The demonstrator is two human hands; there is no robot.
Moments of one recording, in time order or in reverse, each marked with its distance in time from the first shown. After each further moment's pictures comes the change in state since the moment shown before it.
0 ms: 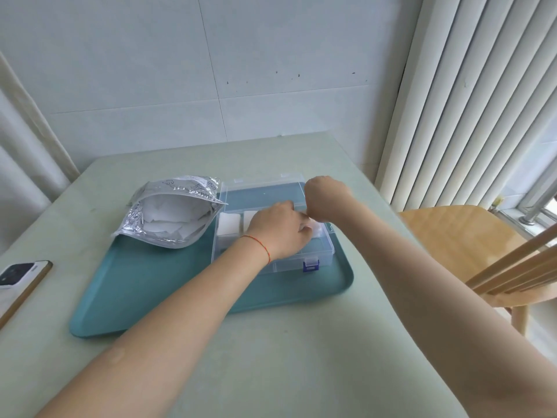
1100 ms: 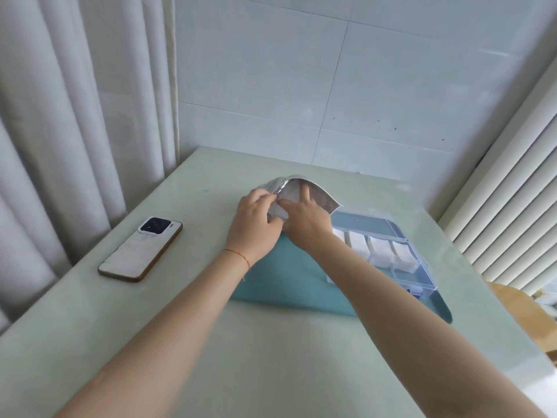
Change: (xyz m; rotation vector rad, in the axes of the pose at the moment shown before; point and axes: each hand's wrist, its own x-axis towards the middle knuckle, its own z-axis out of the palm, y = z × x) left_hand -0.138 -0.195 -0.022 -0.506 0.665 -0.331; right_hand 0.006 -0.245 0.007 0.039 0.182 -0.193
